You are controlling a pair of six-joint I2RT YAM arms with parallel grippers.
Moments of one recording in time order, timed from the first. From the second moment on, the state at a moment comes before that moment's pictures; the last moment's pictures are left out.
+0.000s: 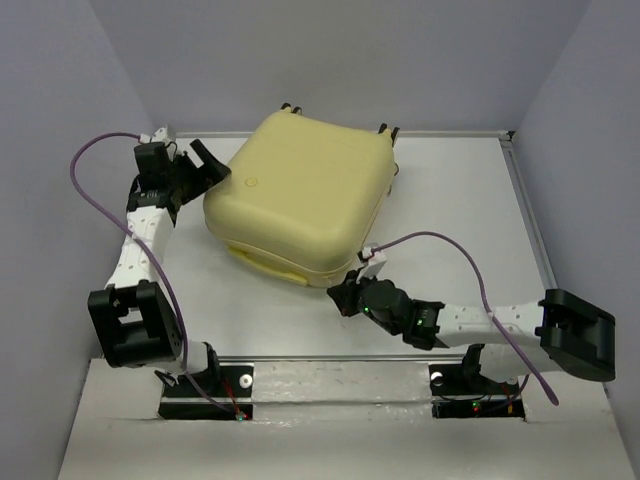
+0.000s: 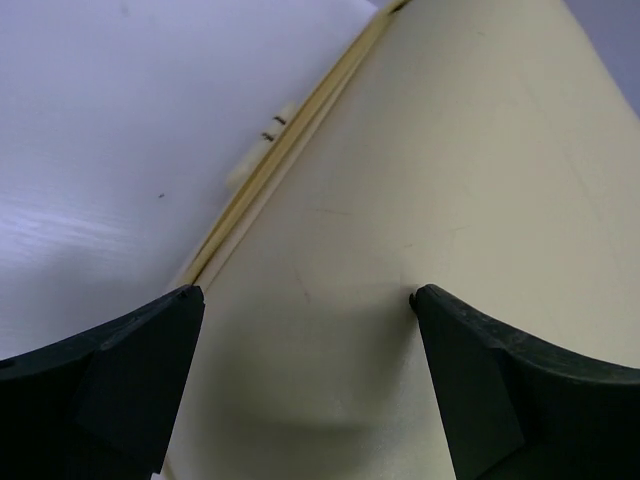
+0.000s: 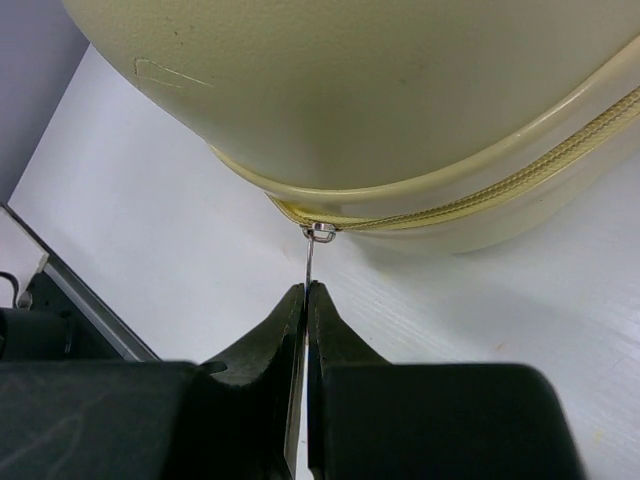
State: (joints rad) left arm 0.15 1.42 1.18 -0.30 0.30 -0.48; right arm 1.20 1.27 0.49 0.44 0.41 0.70
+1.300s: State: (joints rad) left arm -0.05 1.20 0.73 0.19 0.48 -0.68; right arm 1.10 1.03 0.69 -0.02 0.18 0.49
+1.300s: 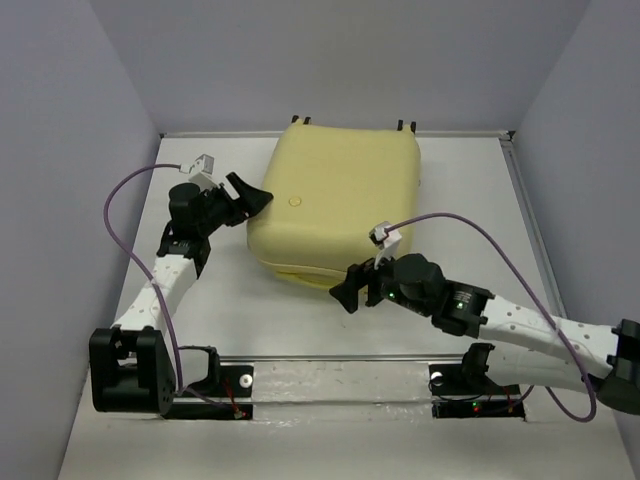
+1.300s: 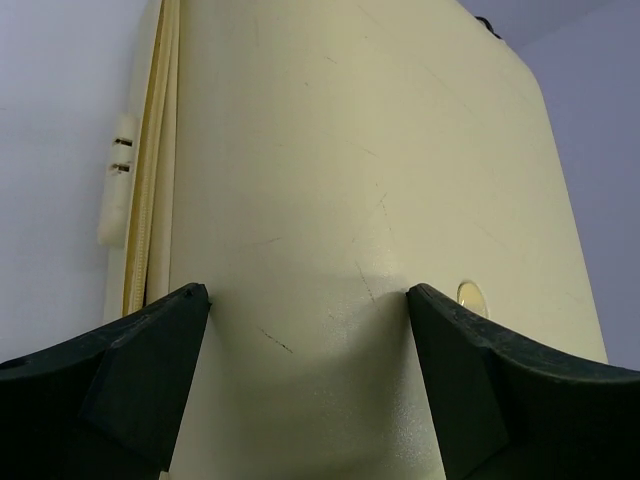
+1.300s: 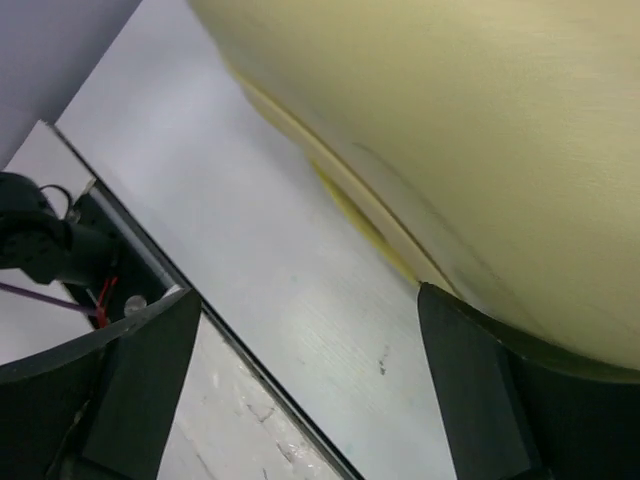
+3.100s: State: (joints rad) left arm -0.13 1.13 1.23 -0.10 0.10 -0.58; right arm 0.18 1.55 1.41 -0.07 -0.56 0.37
